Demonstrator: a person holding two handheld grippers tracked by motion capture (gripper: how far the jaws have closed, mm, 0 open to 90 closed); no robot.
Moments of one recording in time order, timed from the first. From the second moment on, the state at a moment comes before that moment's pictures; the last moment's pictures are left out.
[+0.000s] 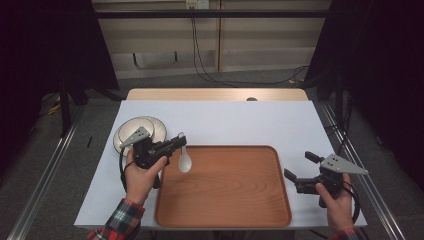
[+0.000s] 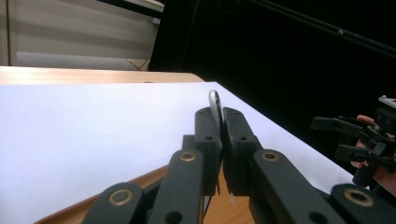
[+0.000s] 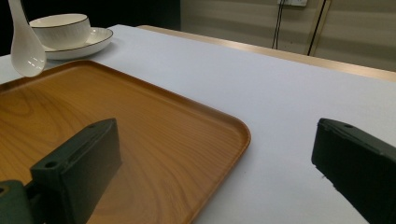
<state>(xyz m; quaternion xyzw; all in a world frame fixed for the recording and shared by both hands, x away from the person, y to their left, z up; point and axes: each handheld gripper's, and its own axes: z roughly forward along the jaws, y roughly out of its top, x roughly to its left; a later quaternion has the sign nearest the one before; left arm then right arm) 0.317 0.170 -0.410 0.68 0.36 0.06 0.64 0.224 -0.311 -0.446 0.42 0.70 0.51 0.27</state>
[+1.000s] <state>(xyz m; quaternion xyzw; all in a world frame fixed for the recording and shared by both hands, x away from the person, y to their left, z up) 0.301 0.165 -0.419 0.68 0.35 0.04 0.64 0.224 -0.310 -0.447 0.42 0.71 0.51 0.27</state>
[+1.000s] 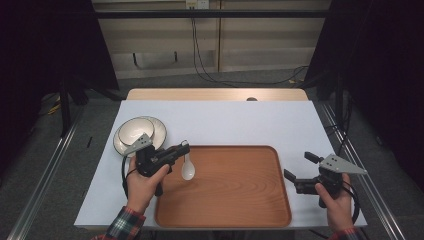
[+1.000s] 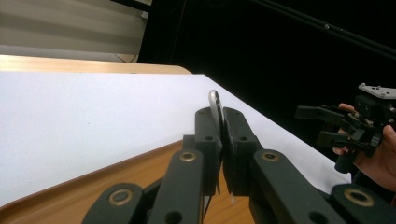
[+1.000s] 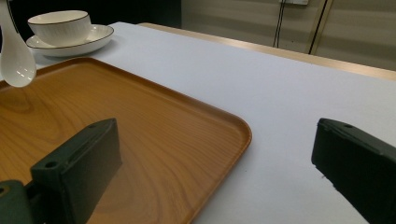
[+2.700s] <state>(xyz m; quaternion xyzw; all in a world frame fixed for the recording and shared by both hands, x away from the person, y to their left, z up) 0.277 0.153 -0.432 0.70 0.33 0.01 0.64 0.223 -0.309 -0.446 0.41 0.71 0.50 0.27</state>
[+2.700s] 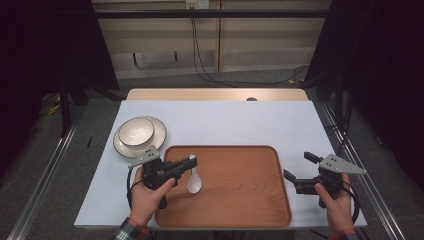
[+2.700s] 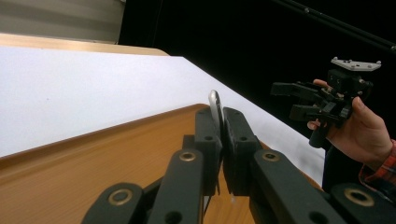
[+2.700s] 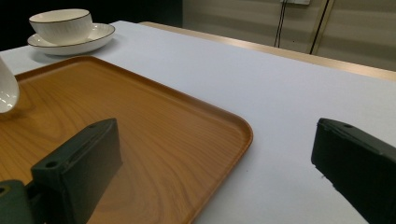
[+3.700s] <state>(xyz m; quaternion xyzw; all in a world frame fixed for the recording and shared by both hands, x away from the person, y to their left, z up) 0.278 0.146 -0.442 0.70 0.33 -0.02 0.63 0.223 -0.309 -0.446 0.41 0.71 0.50 0.27</state>
